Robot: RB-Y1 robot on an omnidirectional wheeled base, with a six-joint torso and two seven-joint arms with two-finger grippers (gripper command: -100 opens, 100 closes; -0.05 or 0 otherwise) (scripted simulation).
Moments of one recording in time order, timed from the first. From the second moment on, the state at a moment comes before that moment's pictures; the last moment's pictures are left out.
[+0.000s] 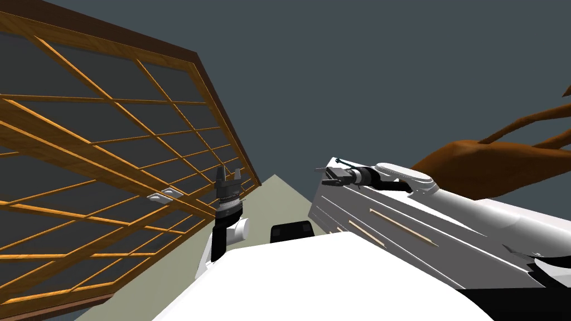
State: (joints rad) left arm 0.46 0.01 -0.03 -2.24 -0.04 -0.52 0.10; right arm 0.16 -1.25 0.04 -1.91 0.35 -1.08 -0.18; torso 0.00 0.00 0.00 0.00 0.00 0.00
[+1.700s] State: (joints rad) left arm 0.46 0.01 -0.03 -2.24 -0.04 -0.52 0.10; right arm 0.28 -1.72 0.04 -1.60 0.37 -1.12 -0.22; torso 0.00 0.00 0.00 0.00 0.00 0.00
